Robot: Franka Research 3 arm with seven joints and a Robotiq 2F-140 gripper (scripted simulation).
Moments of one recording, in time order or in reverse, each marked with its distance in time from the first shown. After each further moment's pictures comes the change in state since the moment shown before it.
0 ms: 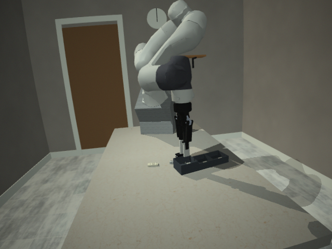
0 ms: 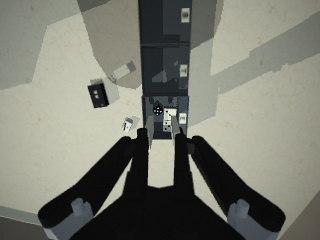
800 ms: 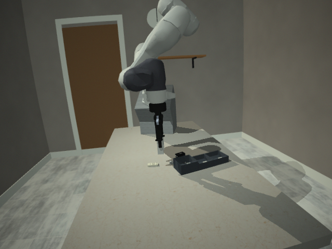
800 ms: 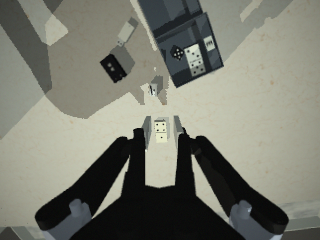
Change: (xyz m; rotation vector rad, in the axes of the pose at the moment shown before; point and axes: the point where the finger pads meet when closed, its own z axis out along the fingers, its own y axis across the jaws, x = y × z) arm -0.082 -0.080 -0.001 0.027 0.003 0.426
